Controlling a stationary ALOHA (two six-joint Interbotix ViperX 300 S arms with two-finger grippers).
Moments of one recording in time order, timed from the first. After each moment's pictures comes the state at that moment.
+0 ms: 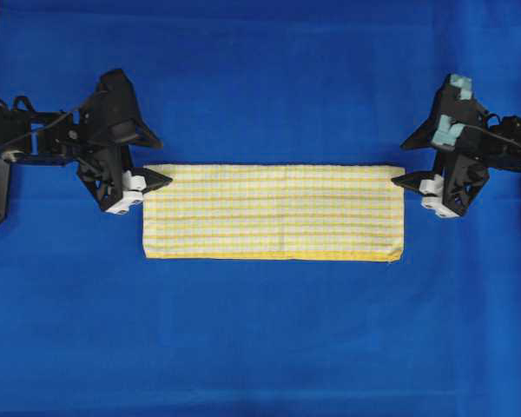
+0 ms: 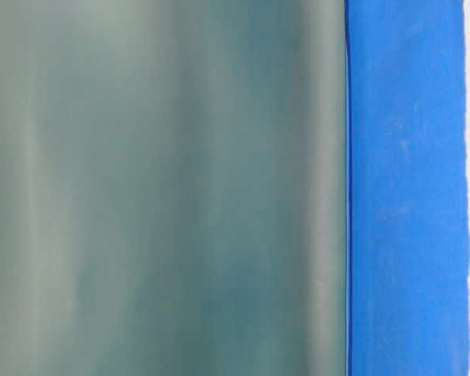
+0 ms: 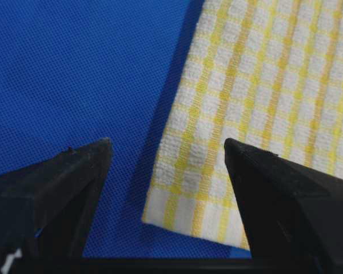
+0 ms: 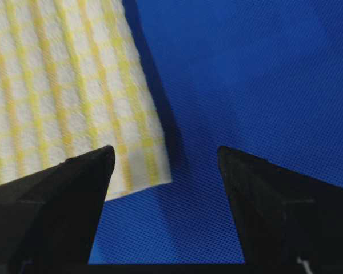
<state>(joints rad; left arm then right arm) 0.13 -0.12 1.09 -0.05 -0.12 -0.18 -0.17 -0.22 1.18 0.35 -0.11 -0.02</state>
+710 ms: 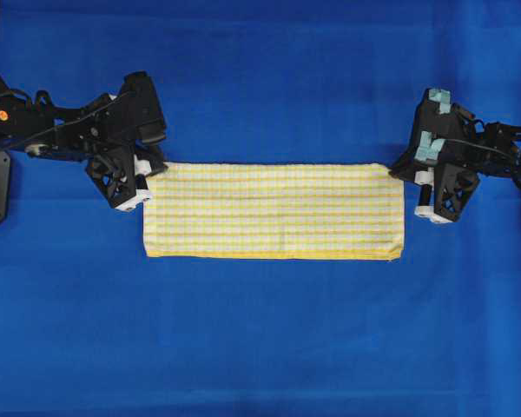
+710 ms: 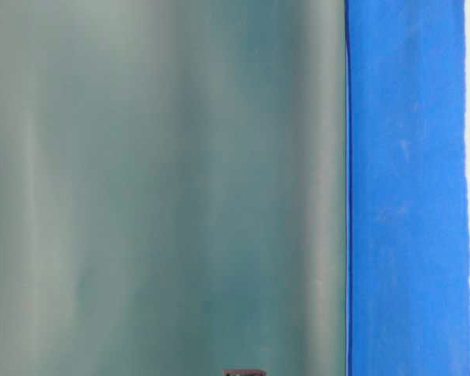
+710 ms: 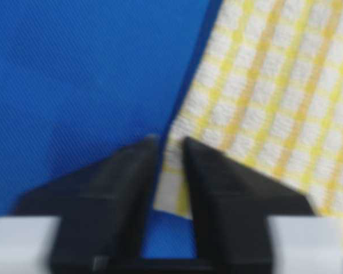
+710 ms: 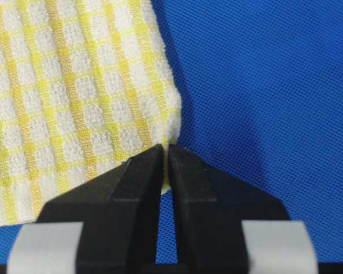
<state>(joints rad) 0.15 -0.06 1.02 -0.05 0.09 -0.18 -0.15 -0.16 1.15 0.30 -0.10 -0.03</state>
